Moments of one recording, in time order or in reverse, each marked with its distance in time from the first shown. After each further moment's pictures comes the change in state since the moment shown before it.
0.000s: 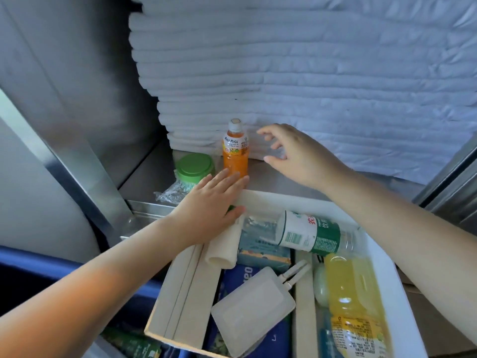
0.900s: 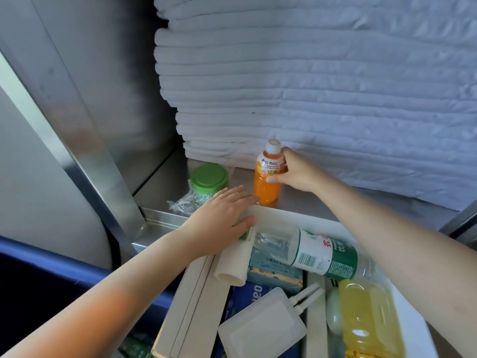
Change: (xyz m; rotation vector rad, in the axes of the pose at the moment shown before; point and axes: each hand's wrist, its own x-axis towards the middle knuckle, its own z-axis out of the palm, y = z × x) left_hand 0.004 -0.007 0.003 -0.271 0.061 0.024; right_hand 0.054 0.050 0.050 0.237 -0.216 0.272
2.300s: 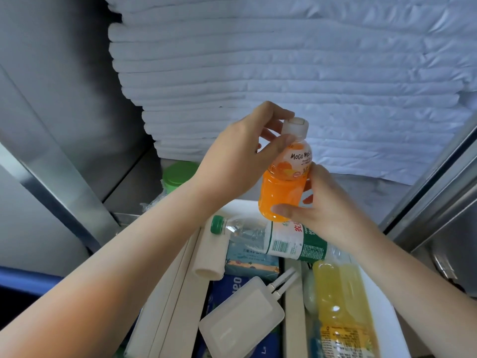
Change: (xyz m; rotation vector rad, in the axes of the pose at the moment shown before) left_hand 0.053 0.091 -0.076 -0.497 0.443 0.147; right_hand -0.155 -0.018 -0.017 0.065 0.283 -0.003
